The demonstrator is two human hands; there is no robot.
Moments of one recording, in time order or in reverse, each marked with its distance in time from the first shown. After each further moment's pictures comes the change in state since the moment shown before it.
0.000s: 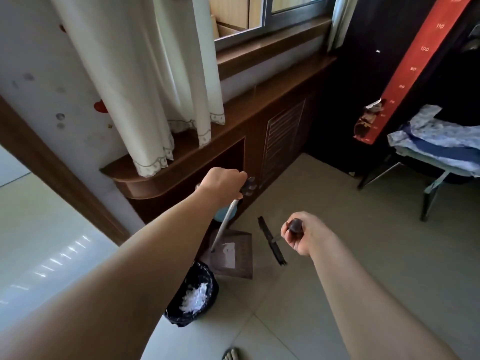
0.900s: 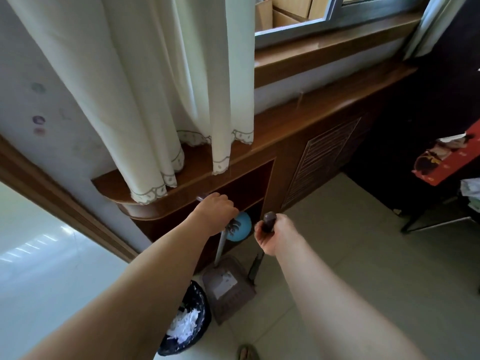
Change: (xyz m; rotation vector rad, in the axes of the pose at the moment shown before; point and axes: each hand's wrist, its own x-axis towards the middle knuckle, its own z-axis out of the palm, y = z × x) left_hand 0.124 -0.090 0.102 0.048 -0.270 0.034; right_hand 0.154 -0.104 0.152 0.109 -0.197 0.071
